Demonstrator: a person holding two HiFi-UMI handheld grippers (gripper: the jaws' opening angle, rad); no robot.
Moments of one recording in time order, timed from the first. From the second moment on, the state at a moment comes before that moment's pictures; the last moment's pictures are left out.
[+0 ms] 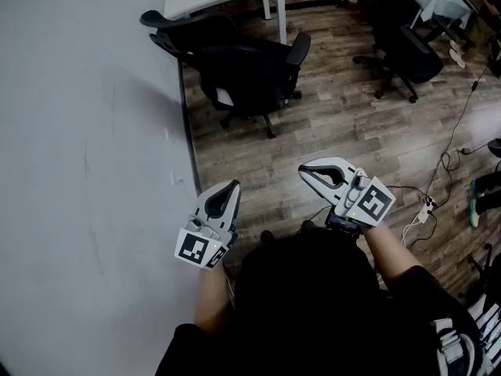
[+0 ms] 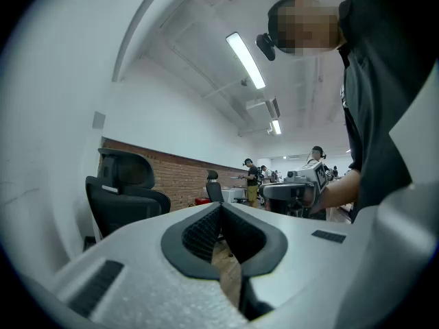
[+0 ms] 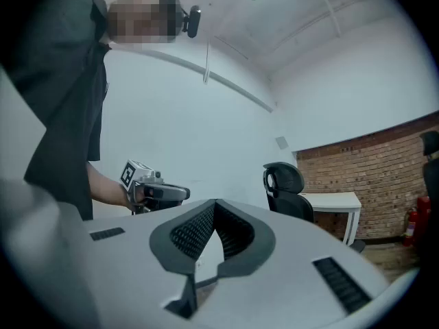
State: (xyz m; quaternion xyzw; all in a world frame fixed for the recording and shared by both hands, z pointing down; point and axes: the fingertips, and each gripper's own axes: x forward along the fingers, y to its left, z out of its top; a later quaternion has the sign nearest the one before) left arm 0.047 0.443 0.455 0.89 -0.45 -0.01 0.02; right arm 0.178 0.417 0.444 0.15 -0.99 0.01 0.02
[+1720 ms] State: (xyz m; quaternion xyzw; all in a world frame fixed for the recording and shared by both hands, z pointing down) left arm -0.069 0.525 0.470 0.91 -0.42 -0.03 0.04; right arm 0.079 0.513 0.457 0.22 -0.97 0.01 0.06
